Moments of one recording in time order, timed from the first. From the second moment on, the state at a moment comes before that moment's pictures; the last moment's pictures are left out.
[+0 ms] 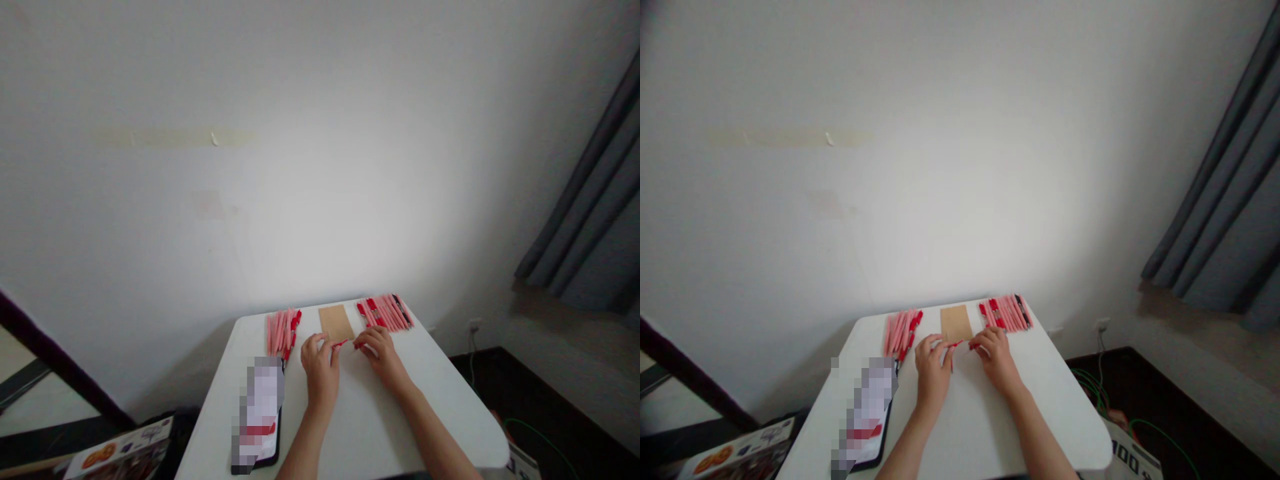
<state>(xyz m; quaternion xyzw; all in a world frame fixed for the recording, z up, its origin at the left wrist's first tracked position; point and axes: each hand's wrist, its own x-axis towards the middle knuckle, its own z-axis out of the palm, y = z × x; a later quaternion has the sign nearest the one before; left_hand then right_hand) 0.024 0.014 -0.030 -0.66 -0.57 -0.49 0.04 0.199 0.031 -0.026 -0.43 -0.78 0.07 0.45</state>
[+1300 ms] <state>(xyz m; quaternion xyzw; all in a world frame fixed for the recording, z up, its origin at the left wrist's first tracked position) 0.025 0.012 -0.026 -0.67 -0.57 -0.47 0.03 0.197 0.034 -0.029 -0.44 -0.77 0.06 0.45</state>
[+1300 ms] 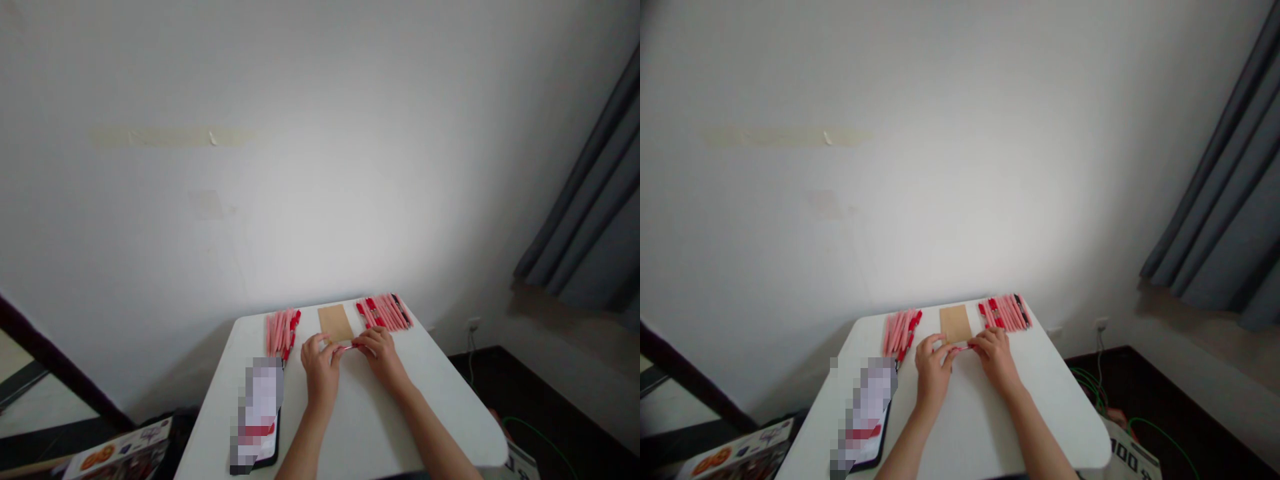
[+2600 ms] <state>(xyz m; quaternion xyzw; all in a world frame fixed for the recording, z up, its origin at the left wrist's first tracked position) 0.016 0.002 -0.018 -0.61 -0.70 -0.34 0.15 0.198 0.032 -0.034 -0.51 -0.76 0.02 0.40</state>
